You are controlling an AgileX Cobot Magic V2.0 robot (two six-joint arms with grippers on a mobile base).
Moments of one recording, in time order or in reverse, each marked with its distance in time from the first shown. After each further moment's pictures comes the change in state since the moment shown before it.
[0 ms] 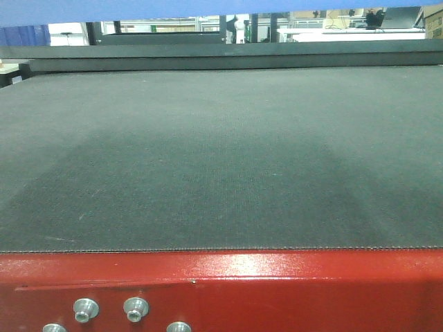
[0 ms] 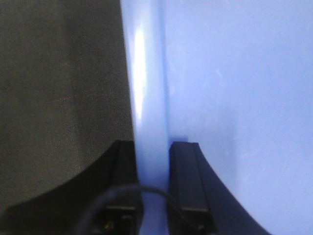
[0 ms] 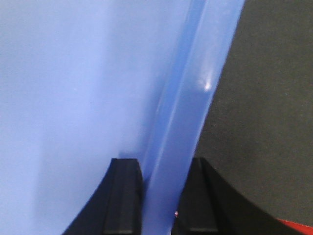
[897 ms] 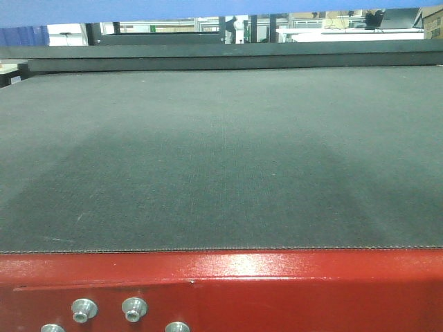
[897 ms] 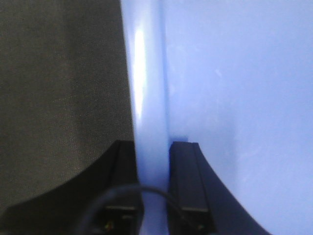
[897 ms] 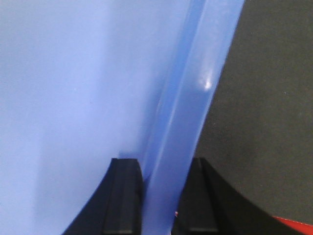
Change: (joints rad) left arm 0.000 0.000 0.000 0.000 0.000 -0.001; right arm 0.000 0.000 0.000 0.000 0.000 0.002
